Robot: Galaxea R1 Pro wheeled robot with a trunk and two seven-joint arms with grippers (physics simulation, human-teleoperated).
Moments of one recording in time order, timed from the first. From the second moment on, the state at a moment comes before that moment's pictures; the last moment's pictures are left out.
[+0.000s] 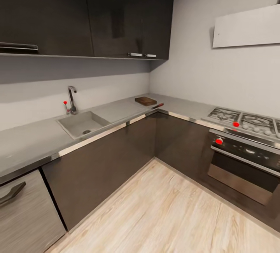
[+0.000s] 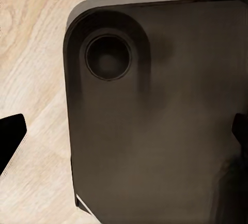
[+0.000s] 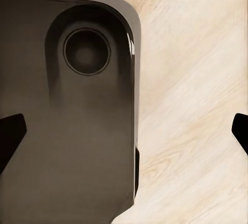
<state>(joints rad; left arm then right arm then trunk) 0.02 -0.01 -0.01 -0.09 0.00 -0.01 0.00 0.01 -0.06 0.00 -0.01 0.00 -0.11 0.00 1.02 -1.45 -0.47</state>
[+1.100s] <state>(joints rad) 0.02 -0.02 0.00 -0.09 0.00 -0.01 0.00 0.01 -0.05 0.00 -0.01 0.00 -0.11 0.00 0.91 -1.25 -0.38</state>
